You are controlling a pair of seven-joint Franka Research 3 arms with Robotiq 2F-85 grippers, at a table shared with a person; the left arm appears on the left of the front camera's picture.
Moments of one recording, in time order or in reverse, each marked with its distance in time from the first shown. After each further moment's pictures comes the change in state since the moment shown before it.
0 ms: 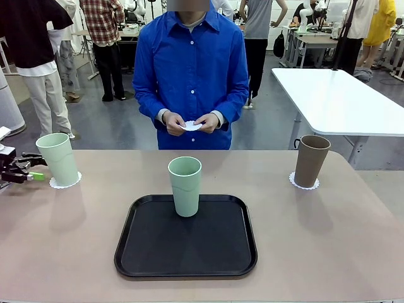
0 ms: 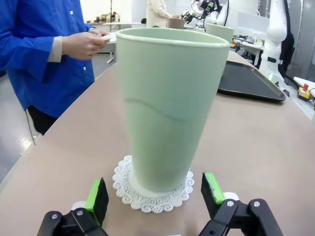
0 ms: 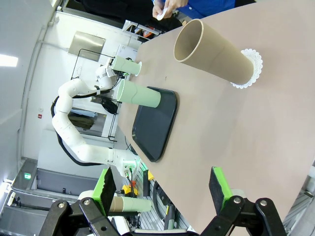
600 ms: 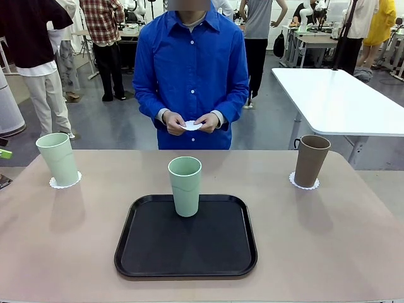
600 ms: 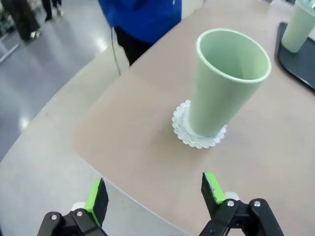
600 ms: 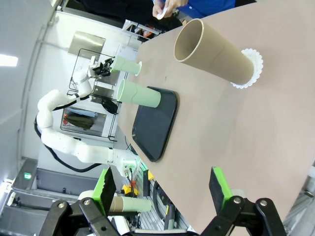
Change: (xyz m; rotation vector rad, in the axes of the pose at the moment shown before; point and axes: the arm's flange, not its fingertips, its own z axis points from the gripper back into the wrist) left arm 0.127 -0.064 0.080 0.493 0.481 0.175; right arm 0.000 0.000 0.000 0.000 0.001 0.000
